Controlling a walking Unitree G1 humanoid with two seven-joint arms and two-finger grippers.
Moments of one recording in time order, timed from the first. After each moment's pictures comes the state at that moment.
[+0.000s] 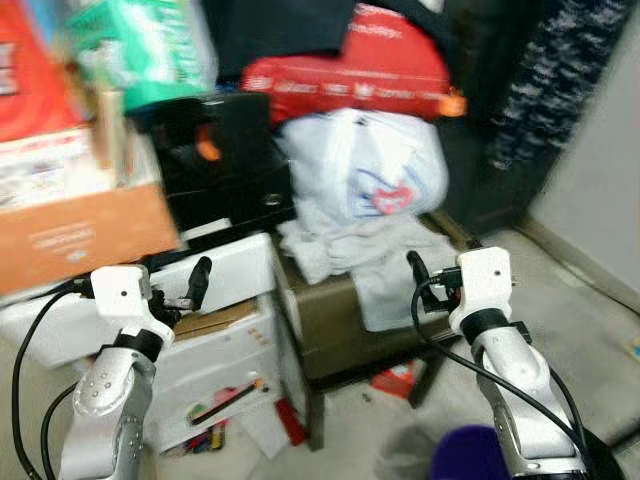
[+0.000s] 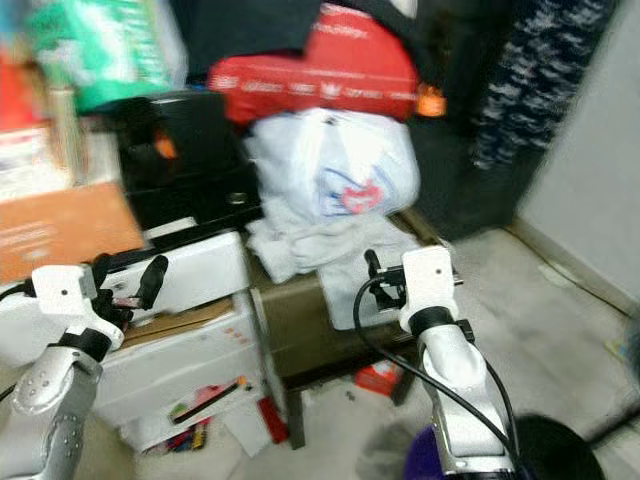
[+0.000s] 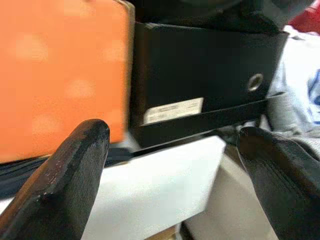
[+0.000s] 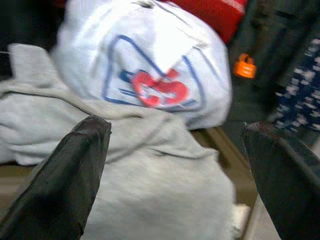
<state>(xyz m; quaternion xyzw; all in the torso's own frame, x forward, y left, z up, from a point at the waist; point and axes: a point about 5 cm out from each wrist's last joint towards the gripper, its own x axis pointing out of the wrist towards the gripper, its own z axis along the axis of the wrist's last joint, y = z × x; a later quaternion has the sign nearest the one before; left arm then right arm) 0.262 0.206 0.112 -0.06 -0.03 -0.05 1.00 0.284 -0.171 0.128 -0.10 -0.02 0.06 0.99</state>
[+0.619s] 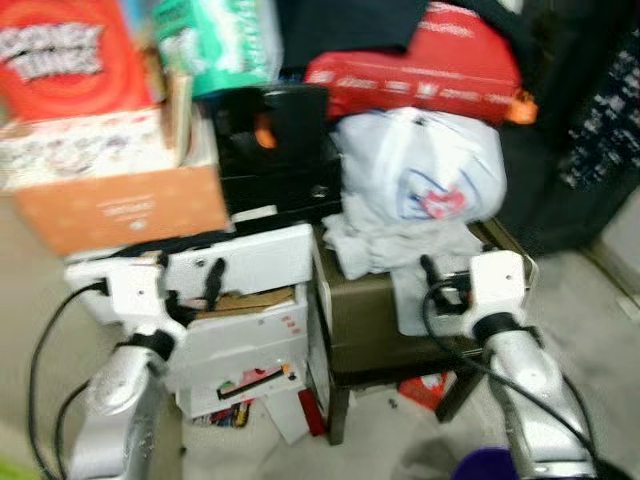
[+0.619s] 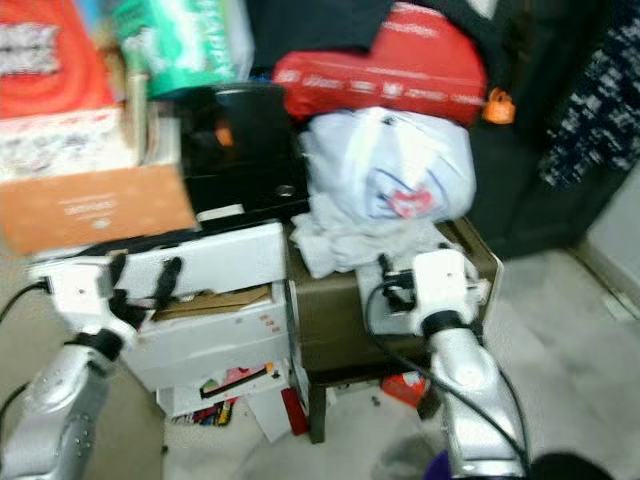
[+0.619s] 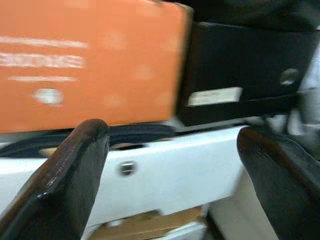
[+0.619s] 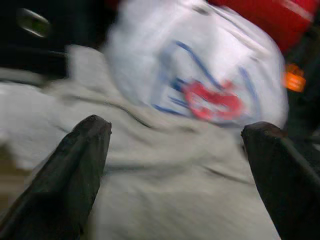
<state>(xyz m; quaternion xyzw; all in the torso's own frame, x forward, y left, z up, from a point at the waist) 0.263 0.201 0.112 -0.06 -0.03 -0.06 1.00 0.283 -0.171 0.126 -0.11 -0.01 0.06 0.99</state>
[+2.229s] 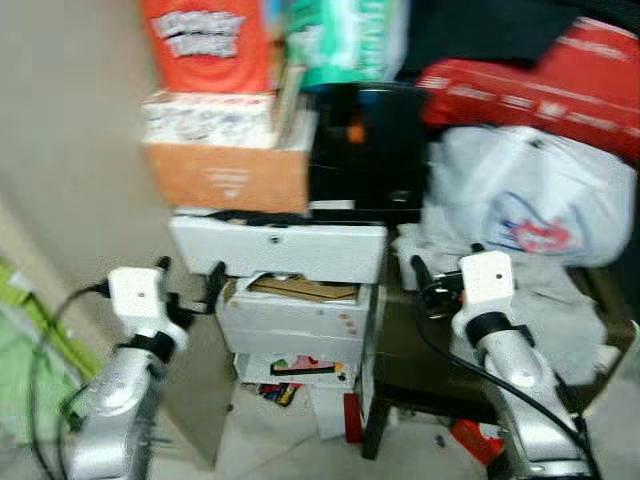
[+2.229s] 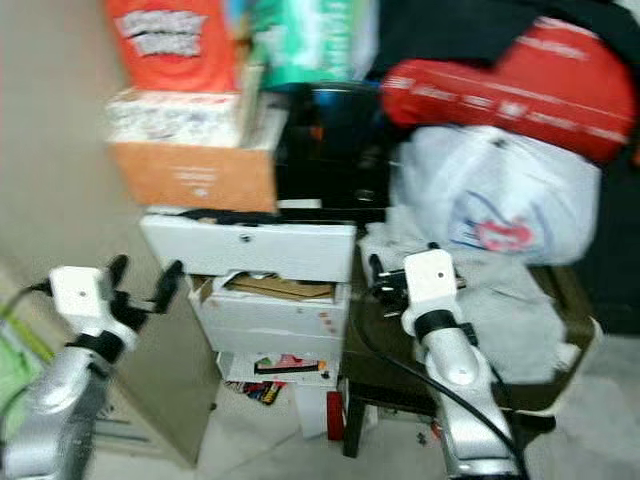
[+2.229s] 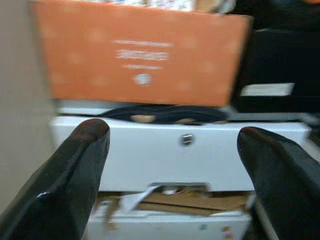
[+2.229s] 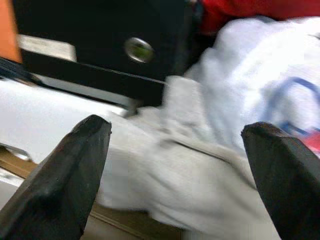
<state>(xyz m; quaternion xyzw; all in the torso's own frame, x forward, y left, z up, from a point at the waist) 0.265 0.192 0.111 -0.06 -0.03 -0.08 0.99 0.281 -0.175 0.123 -0.11 -0.01 0.05 0.99</state>
